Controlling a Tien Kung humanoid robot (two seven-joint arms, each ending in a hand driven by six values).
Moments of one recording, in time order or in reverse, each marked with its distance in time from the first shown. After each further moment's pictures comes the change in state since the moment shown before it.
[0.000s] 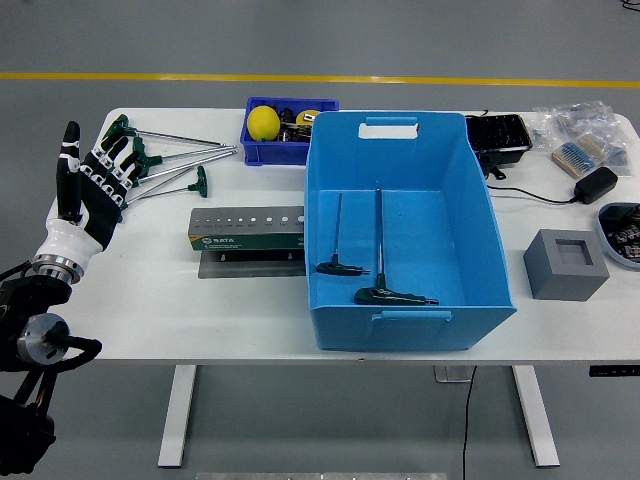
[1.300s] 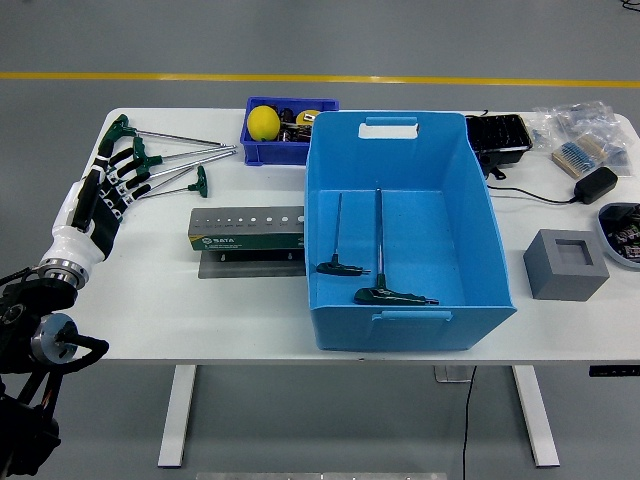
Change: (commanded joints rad) left arm 0.005 -0.022 0.015 0.000 0.054 0.118 0.050; right arm -0.005 0.002 -0.021 0.000 0.044 0.006 0.012
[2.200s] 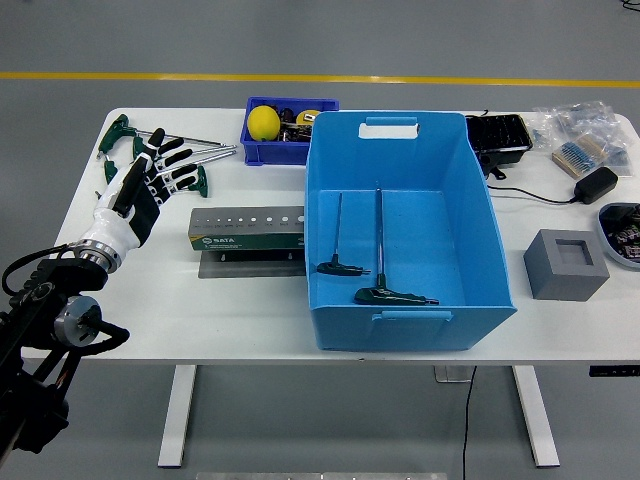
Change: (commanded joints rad) left arm -0.079 0.067 0.162 0.017 -0.016 -0.012 0.051; right arm 0.000 -0.001 -0.002 0.002 0.017 -0.001 0.002
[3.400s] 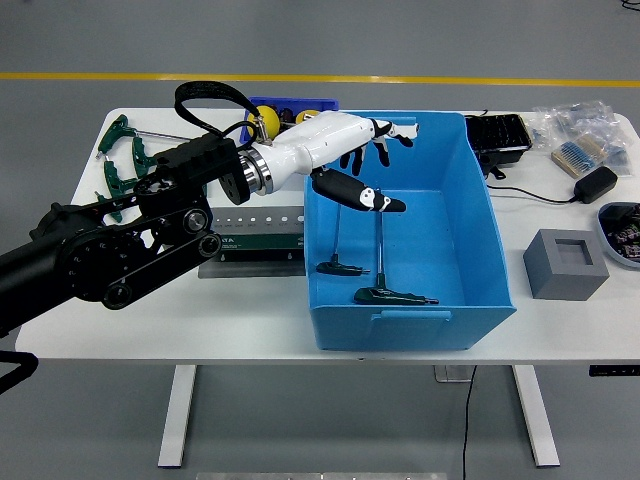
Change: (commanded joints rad) left arm -0.713 0.090 0.817 0.096 0.726 0.037 -0.110; right arm -0.004 -0.001 0.014 0.000 -0.001 -0.009 -0.019
